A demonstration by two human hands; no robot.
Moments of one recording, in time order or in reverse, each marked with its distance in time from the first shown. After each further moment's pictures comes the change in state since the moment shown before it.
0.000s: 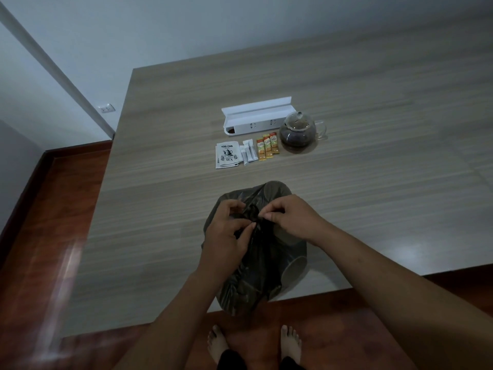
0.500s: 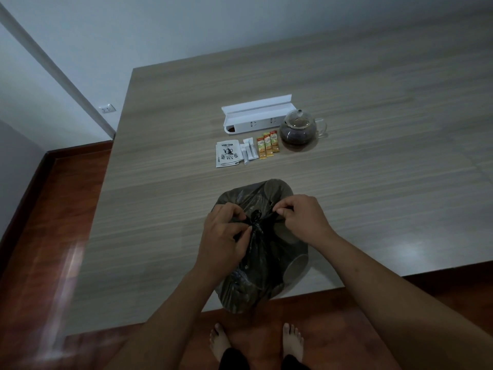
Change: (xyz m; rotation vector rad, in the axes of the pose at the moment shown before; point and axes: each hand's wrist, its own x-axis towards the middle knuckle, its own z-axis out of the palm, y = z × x) left_hand -0.004 -0.009 -0.002 0.137 -0.013 0.134; right_hand -0.001 0.023 0.006 -0.183 0.293 0.048
